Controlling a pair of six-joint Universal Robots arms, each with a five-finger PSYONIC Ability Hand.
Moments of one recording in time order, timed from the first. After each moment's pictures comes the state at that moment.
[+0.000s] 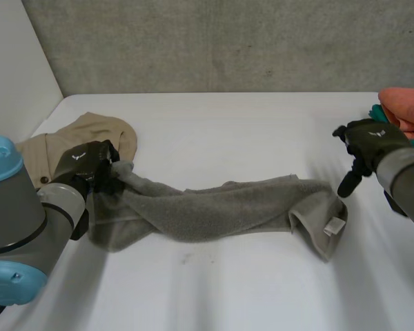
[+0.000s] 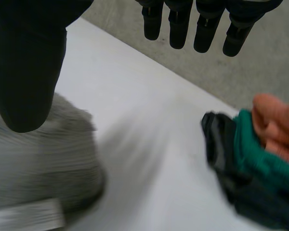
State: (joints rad) left arm 4.37 -1.83 -1.75 3.36 -1.62 3.06; right arm 1.83 -1.27 1.46 0.17 1.61 2.88; left_hand 1.10 1.19 1.19 1.20 0.95; right_hand 0.25 0.22 0.22 0.21 0.05
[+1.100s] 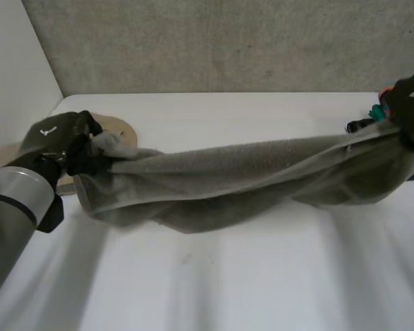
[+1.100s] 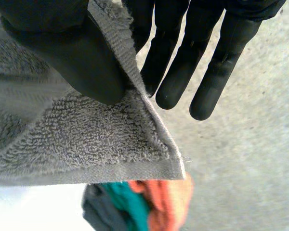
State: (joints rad) left arm 4.38 -1.55 -1.76 3.20 -1.61 3.06; right arm 1.82 -1.56 1.52 0.14 1.67 2.34; left_hand 1.10 1.20 1.19 1.20 0.95; right_hand 1.14 1.19 1.19 1.20 1.01
